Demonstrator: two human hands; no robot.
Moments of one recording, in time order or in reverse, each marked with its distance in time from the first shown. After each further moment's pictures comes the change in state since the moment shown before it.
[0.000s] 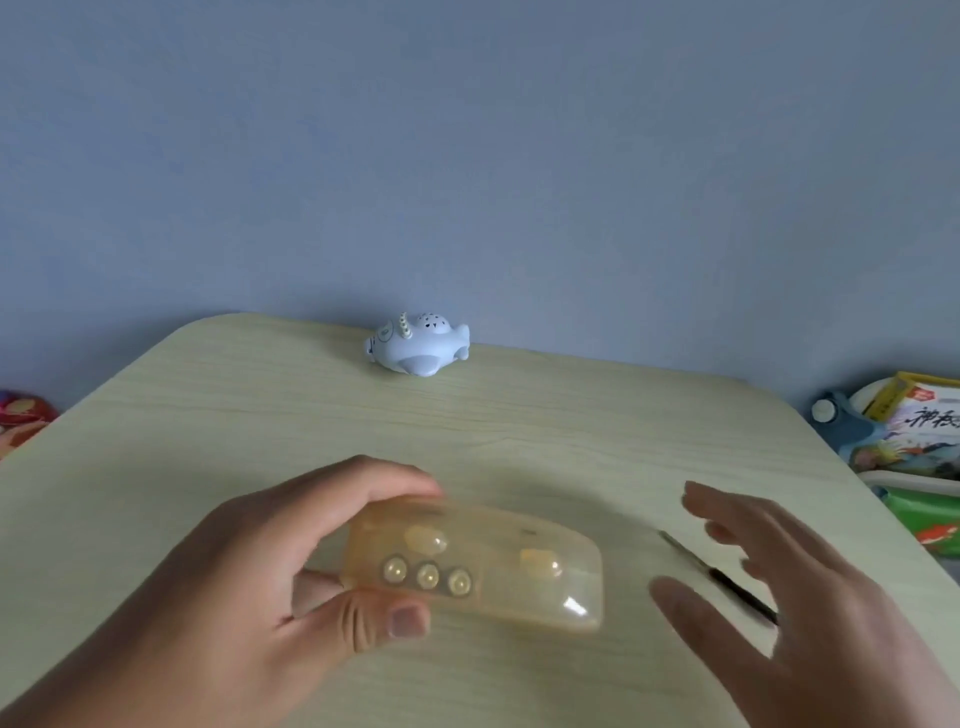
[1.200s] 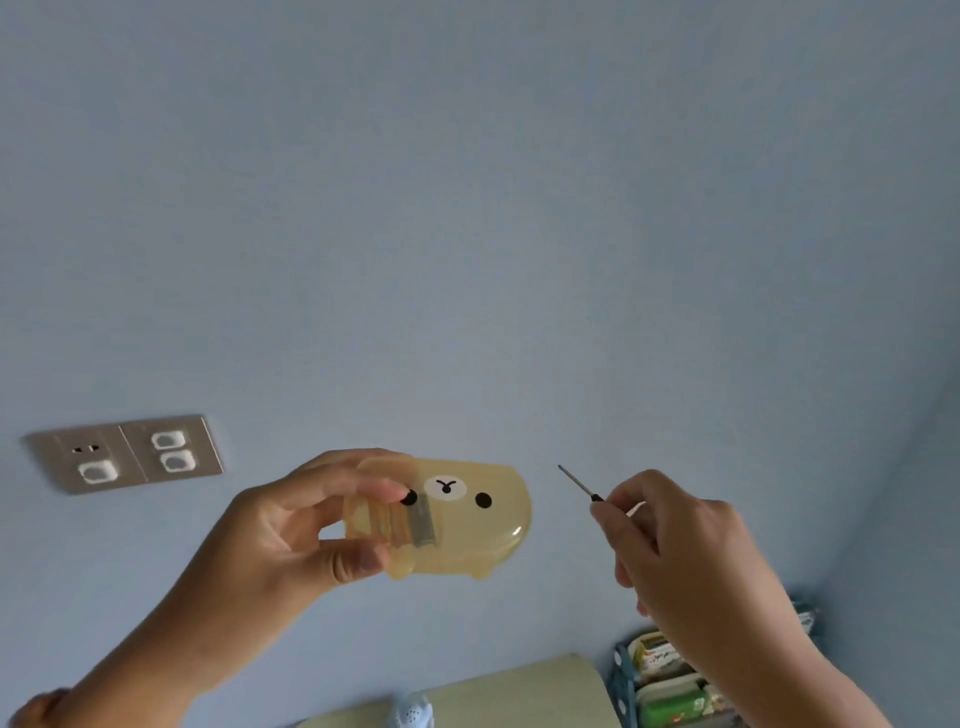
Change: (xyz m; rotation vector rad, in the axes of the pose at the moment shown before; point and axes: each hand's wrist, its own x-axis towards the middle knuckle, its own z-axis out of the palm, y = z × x) left_hand 0.301 0.638 -0.336 -0.372 -0.186 0.070; right_hand 0.219 -0.385 -0.649 0.024 0.164 0.376
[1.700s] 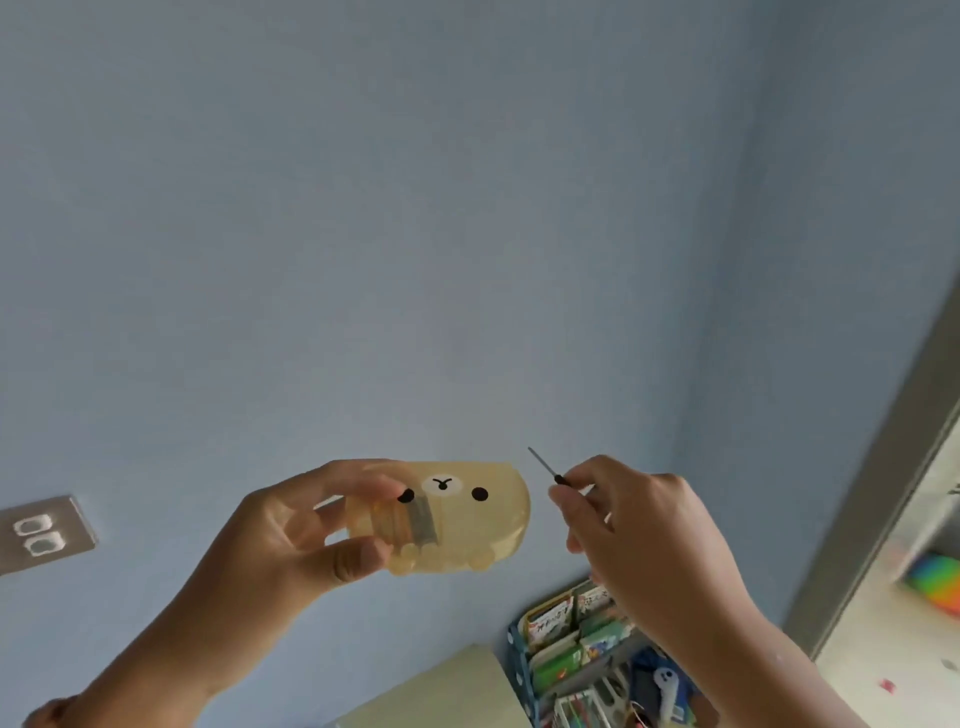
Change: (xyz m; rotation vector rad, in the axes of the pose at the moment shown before) left_hand -0.019 0.118 0.108 -0.076 -0.209 0.029; right_hand -0.108 -0.006 -0.160 -0.119 0.204 0.094
